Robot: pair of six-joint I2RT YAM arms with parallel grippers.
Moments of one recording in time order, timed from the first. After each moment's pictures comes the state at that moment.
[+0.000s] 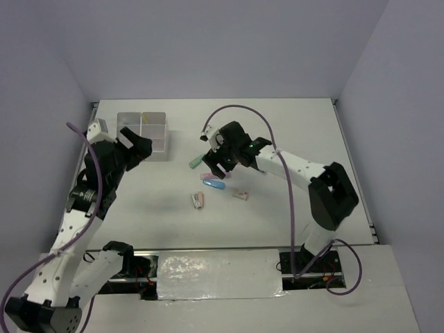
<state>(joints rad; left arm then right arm) -0.20 0.84 0.93 -0.38 -0.23 -0.72 0.70 1.67 1.26 -0.39 -0.16 -0.19</state>
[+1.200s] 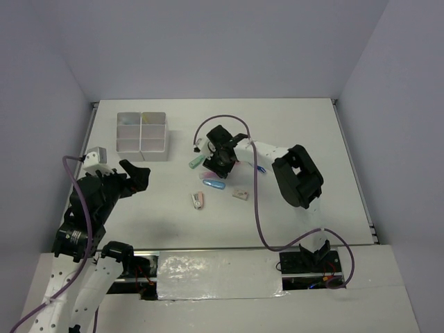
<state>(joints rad) -0.20 0.45 0.75 -0.57 -0.06 -0.50 0.68 2.07 1.50 -0.56 -0.07 -0.41</state>
